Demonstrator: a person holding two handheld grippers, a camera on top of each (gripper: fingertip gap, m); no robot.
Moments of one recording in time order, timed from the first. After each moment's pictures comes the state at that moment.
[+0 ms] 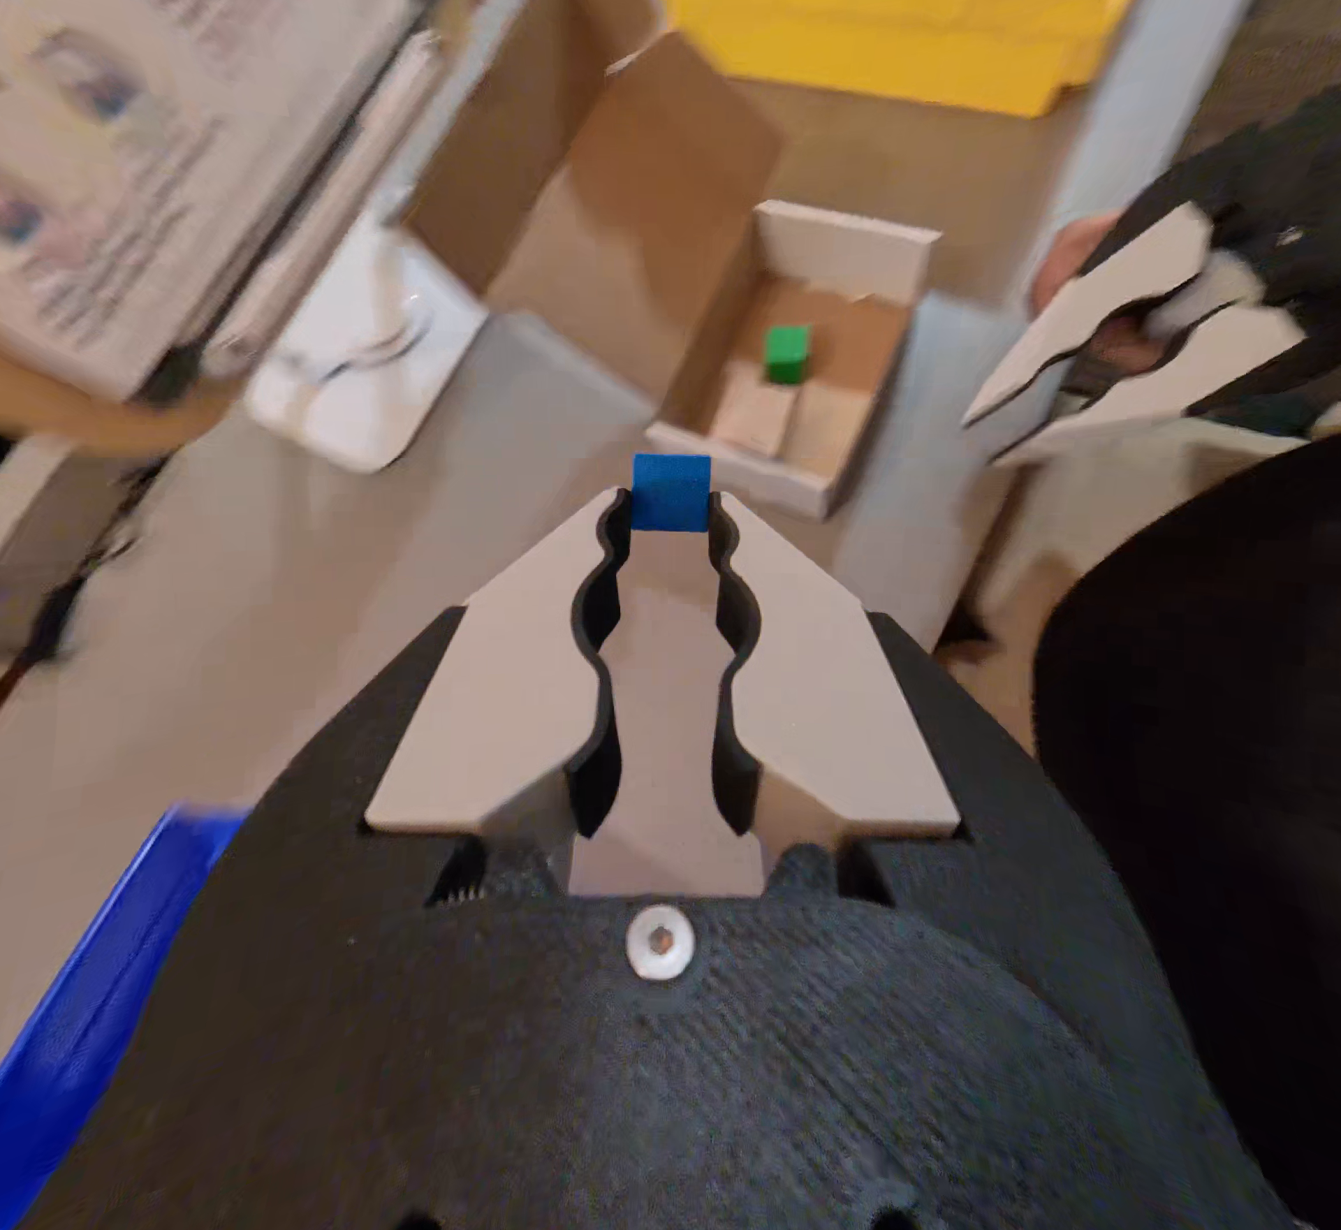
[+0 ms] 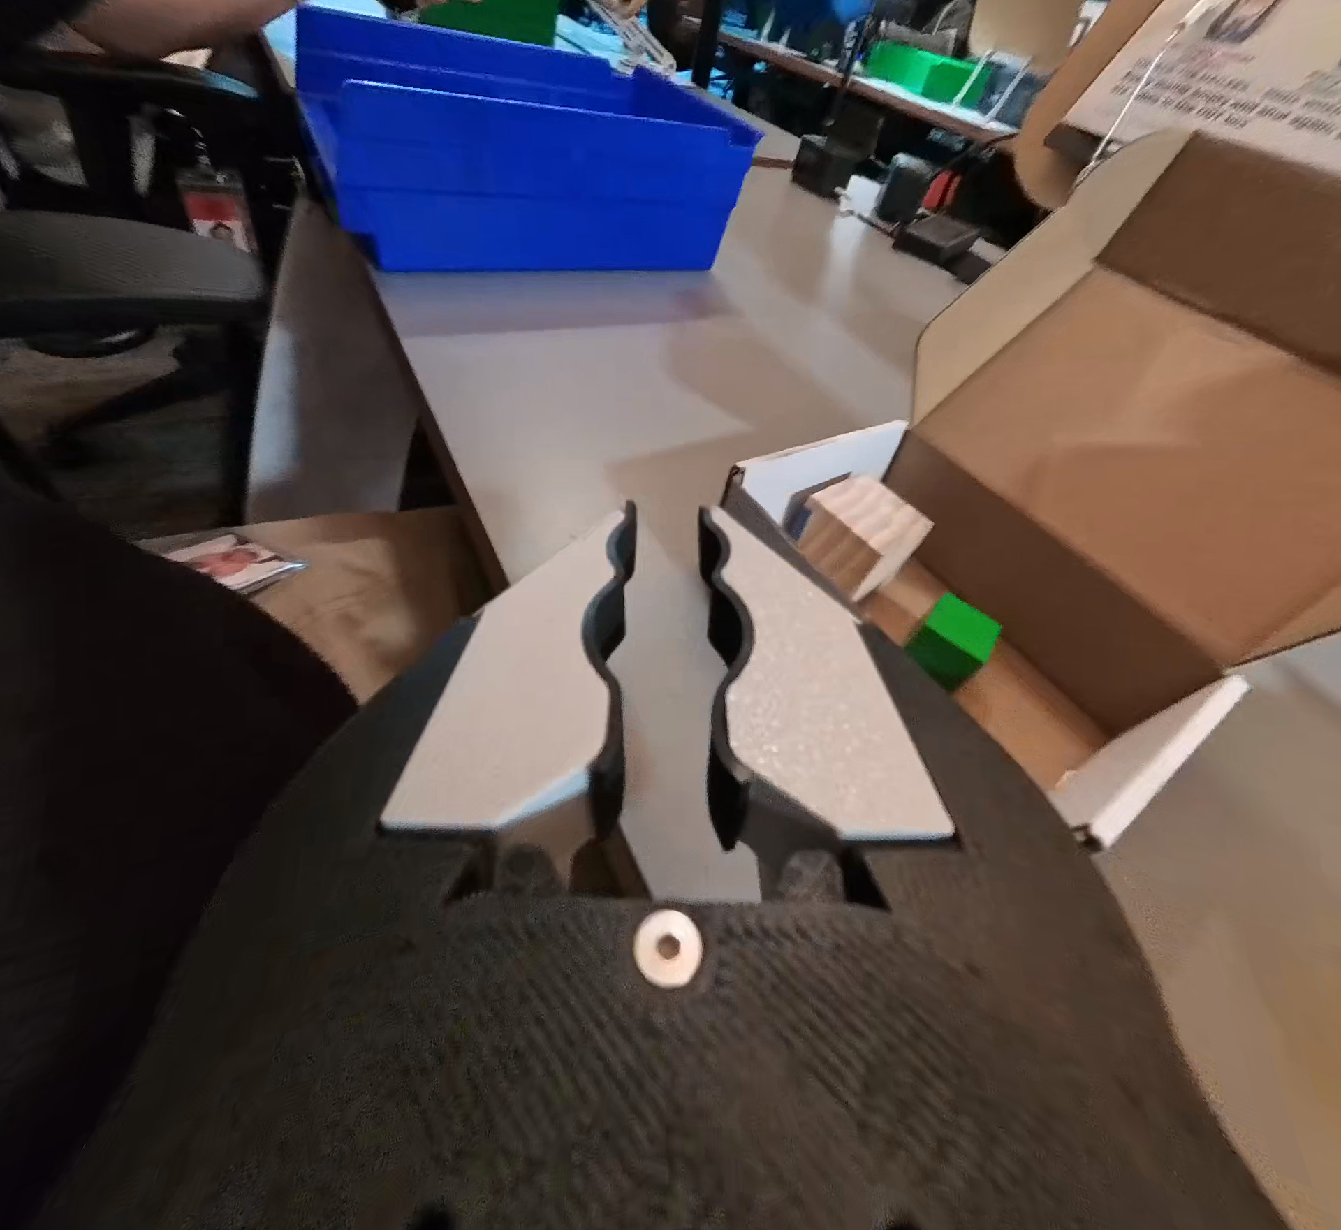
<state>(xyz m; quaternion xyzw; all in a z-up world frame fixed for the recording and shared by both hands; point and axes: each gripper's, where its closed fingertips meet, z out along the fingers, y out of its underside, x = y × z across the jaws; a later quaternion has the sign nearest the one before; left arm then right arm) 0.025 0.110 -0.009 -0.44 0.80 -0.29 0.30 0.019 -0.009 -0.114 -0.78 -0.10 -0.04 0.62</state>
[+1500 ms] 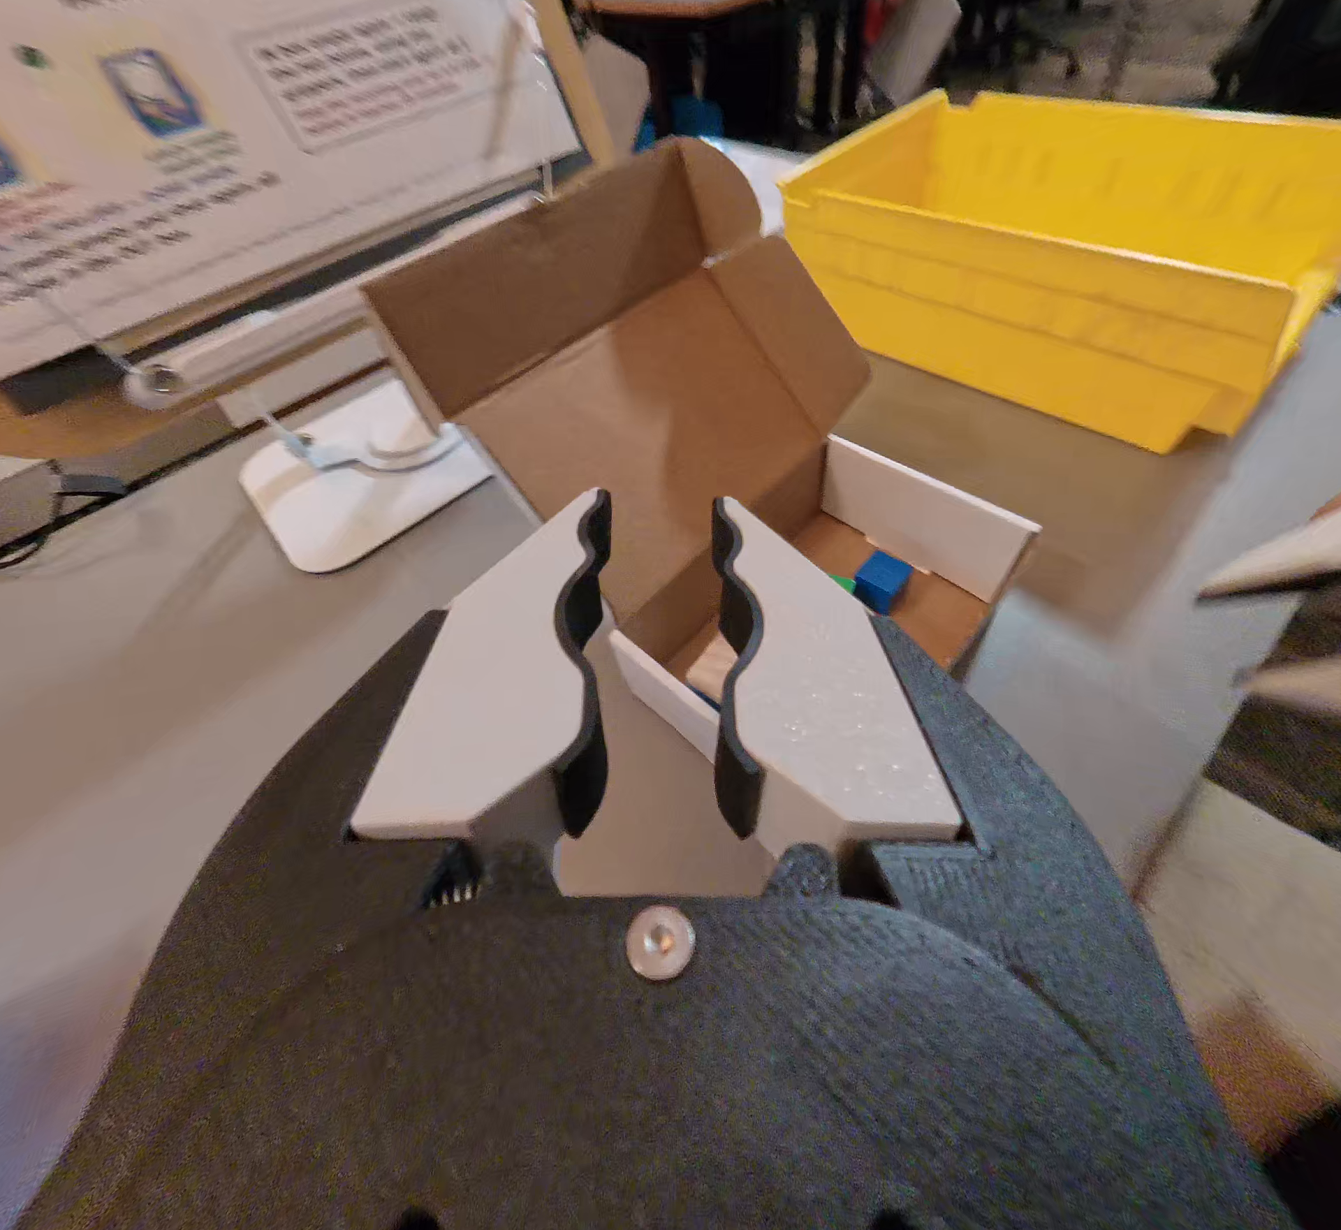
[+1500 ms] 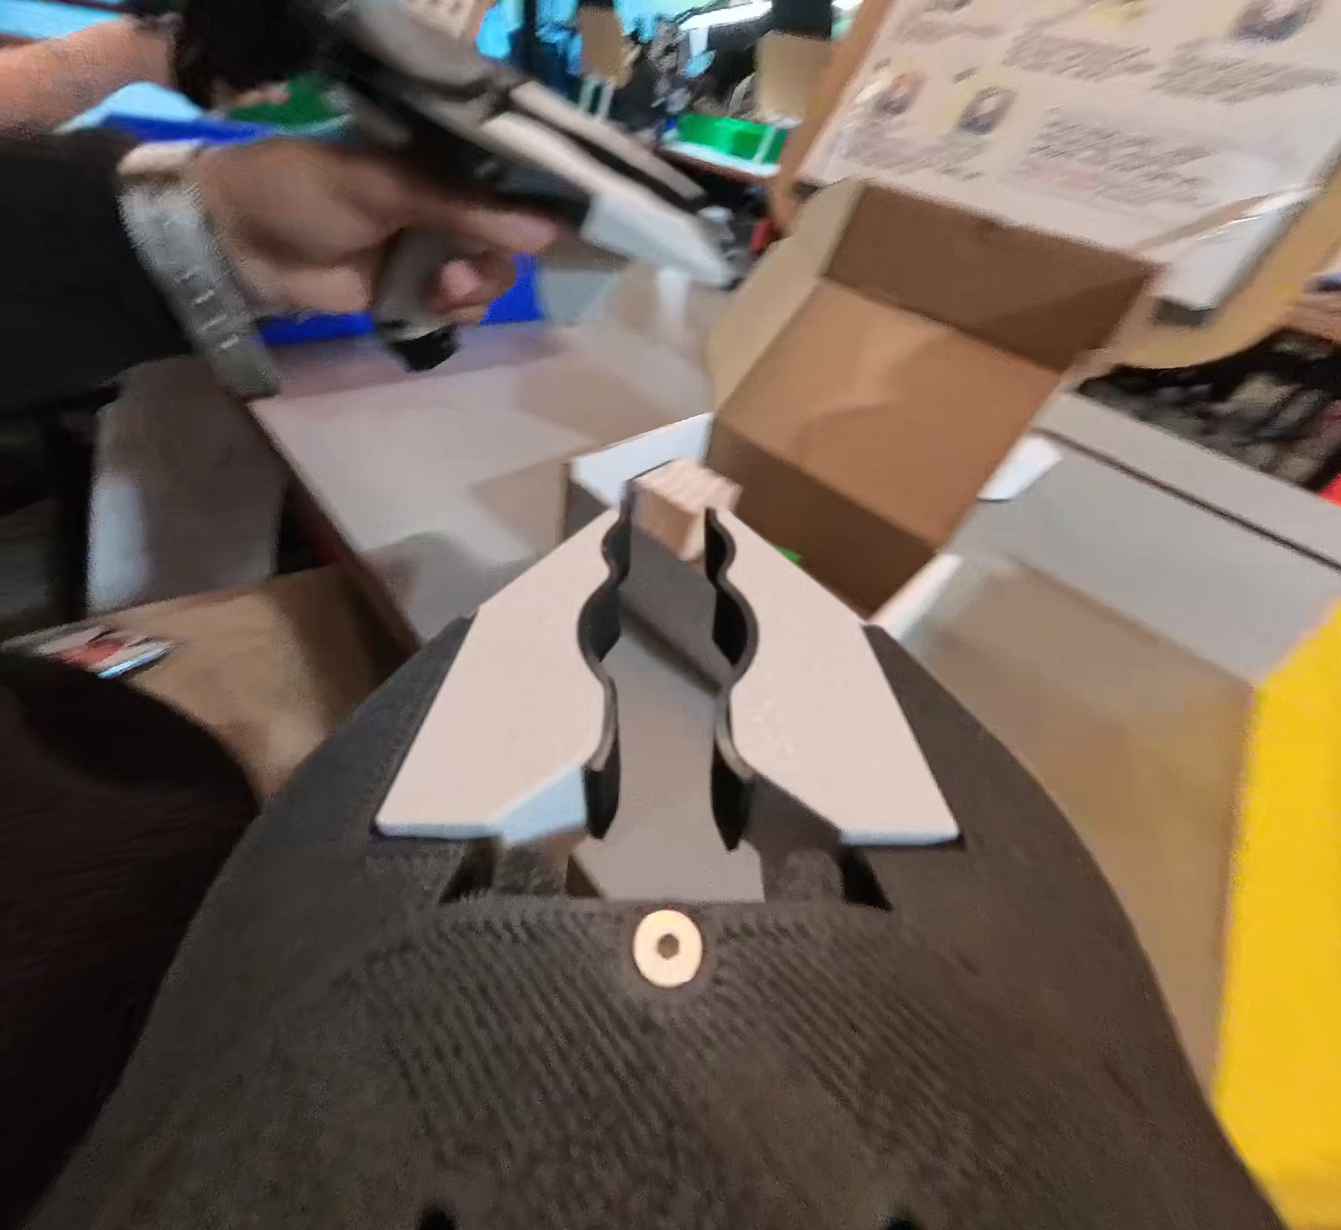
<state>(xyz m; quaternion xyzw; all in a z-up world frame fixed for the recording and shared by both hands) 0.112 0.075 -0.057 -0.50 0.63 -0.41 0.43 0.069 -0.058 -0.085 -0.75 0.00 -0.11 0.66</state>
